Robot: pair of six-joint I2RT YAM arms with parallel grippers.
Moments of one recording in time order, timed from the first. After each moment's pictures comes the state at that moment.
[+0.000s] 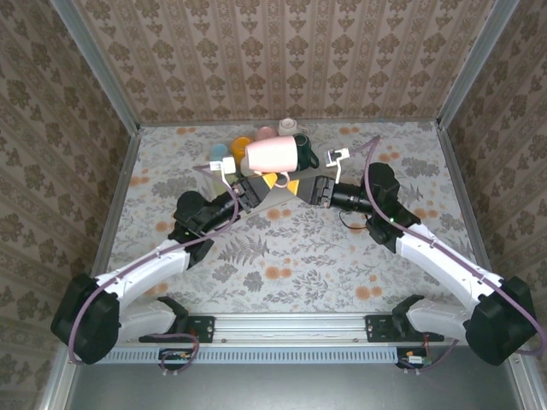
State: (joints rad) left arm -0.67 1.15 0.60 0.85 0.46 -0.98; right arm 0.50 1.15 0.83 0.31 -0.69 0.92
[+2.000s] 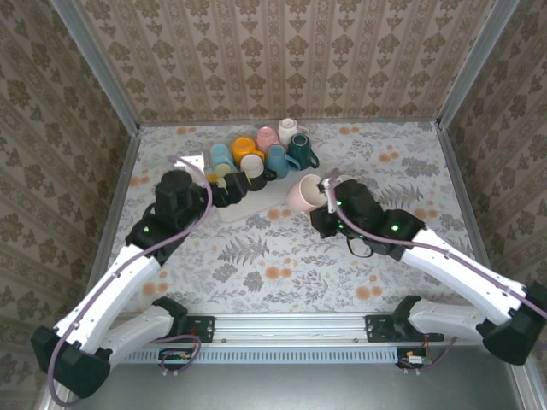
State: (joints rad) left arm -0.54 0.95 0.92 -0.30 0.04 -0.51; right arm 0.77 1.12 1.04 -0.66 0.12 0.39
